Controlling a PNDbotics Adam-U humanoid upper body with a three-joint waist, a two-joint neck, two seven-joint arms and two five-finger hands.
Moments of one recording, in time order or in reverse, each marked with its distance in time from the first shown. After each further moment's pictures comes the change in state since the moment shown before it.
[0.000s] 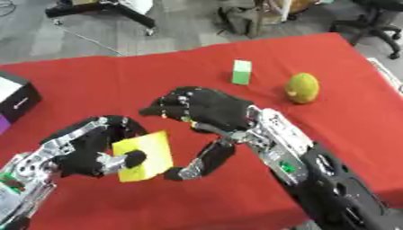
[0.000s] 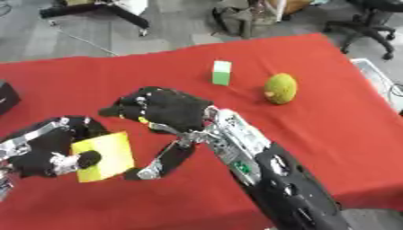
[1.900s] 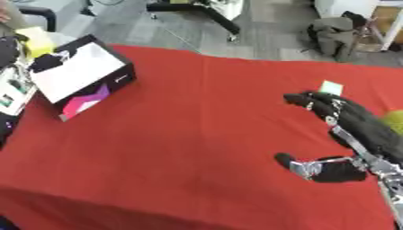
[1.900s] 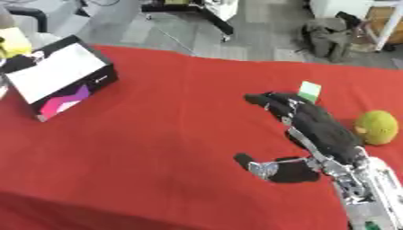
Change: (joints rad) left arm -0.178 0.227 0.455 0.864 -0.798 0.179 0.663; right arm 0.123 -0.014 -0.107 -0.045 -0.037 0.072 -0.046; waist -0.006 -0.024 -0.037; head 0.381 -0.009
